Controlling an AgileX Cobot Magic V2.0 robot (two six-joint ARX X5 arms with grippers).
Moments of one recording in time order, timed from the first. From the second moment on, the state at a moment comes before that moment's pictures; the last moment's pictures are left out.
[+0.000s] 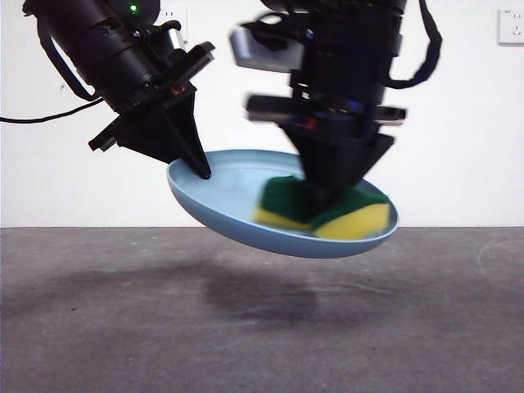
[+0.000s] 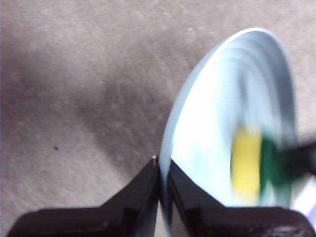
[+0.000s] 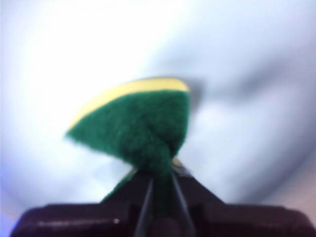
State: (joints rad) left arm -0.44 1.62 1.22 -0.57 0.43 -0.10; right arm 0.79 1.63 1.21 -0.77 0.22 0.01
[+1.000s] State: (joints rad) left arm -0.44 1.62 1.22 -0.46 0.46 -0.20; right arm 0.77 1.62 1.22 -0.77 -0.05 0.04
